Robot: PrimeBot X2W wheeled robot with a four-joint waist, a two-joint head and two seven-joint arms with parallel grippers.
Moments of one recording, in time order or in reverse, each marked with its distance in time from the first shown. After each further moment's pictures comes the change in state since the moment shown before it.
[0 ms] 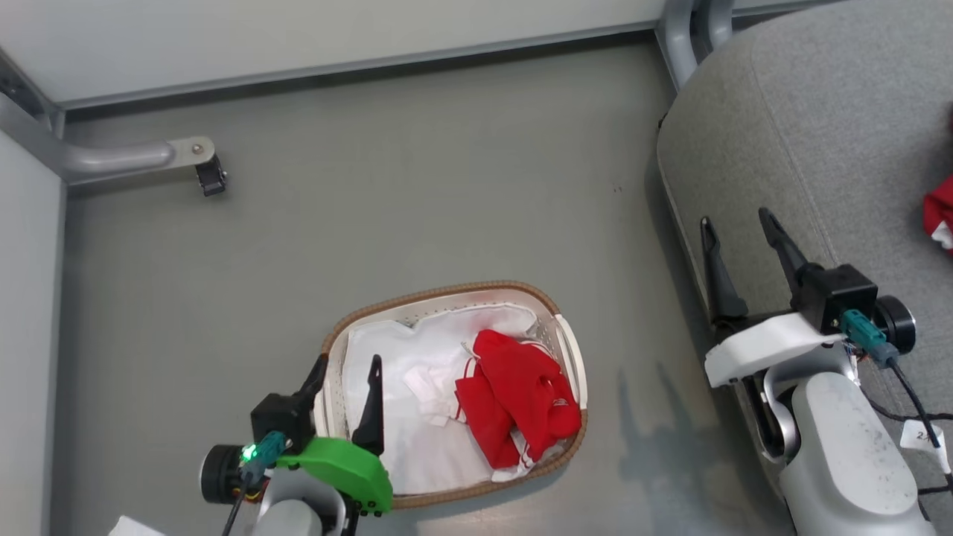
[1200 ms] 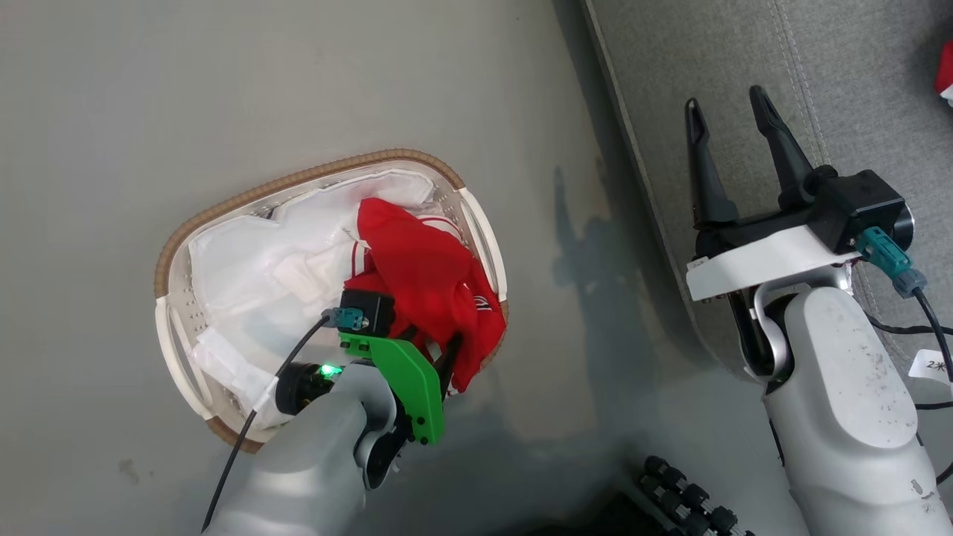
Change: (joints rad) left arm -0.495 -0.001 -0.645 0.475 -0.654 -0.096 0.224; right arm -0.174 0.000 0.068 -0.099 0.087 0.000 0.000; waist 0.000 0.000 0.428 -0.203
